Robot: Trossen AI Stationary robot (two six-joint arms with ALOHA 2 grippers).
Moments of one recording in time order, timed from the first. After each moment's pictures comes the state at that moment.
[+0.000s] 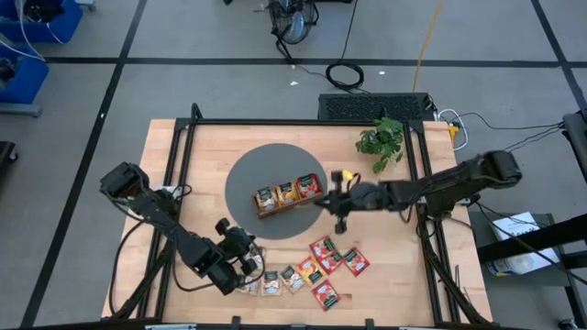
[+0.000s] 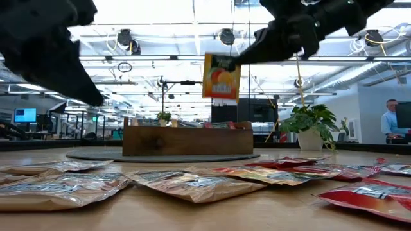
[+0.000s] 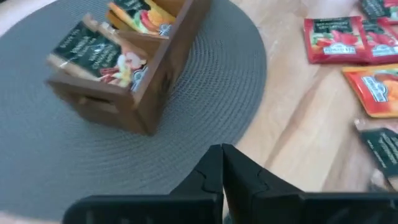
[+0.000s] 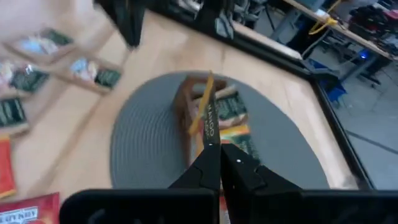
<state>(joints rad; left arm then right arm) -0.71 1.68 0.91 -0.52 -0.84 -1.21 0.13 1.35 0.68 0.26 0.19 -0.31</state>
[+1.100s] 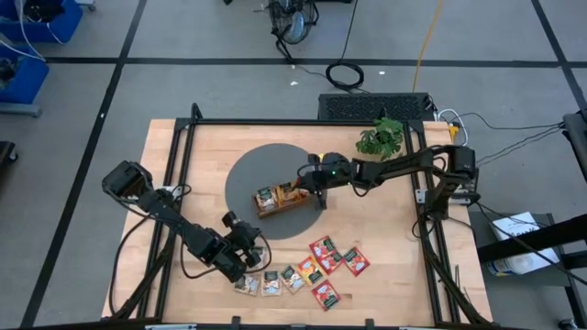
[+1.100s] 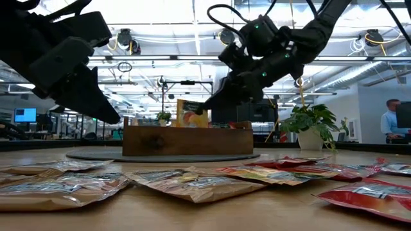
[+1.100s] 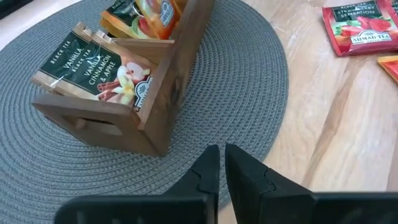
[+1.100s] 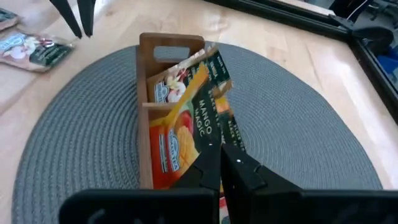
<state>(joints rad) -0.63 1.68 0.79 -0.28 -0.84 -0.98 -0.20 1.74 0.83 0.42 -0.19 -0.34</state>
